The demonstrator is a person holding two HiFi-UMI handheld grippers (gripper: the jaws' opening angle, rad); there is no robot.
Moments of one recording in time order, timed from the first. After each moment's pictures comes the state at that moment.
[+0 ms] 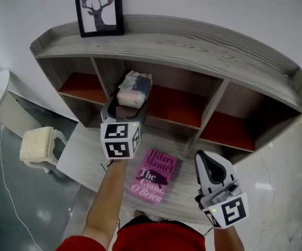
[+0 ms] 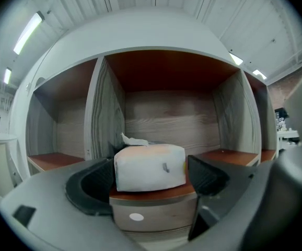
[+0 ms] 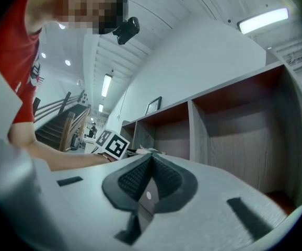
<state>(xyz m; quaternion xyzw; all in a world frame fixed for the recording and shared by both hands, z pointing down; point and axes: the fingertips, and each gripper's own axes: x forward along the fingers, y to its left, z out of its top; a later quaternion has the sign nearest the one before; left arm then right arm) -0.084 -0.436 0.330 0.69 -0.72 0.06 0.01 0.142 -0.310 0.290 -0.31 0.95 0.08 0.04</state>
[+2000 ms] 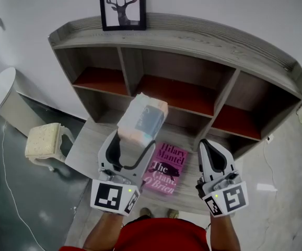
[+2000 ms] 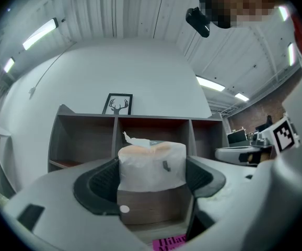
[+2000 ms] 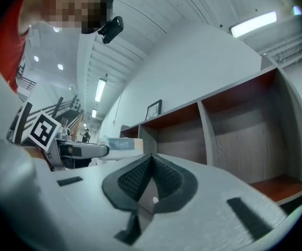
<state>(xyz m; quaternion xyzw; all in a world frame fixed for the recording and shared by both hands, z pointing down) -0.048 -0.243 0.280 0.73 -0.68 -0.04 -0.06 0.109 -0.278 0.290 -0.34 0.94 0.06 0.08</state>
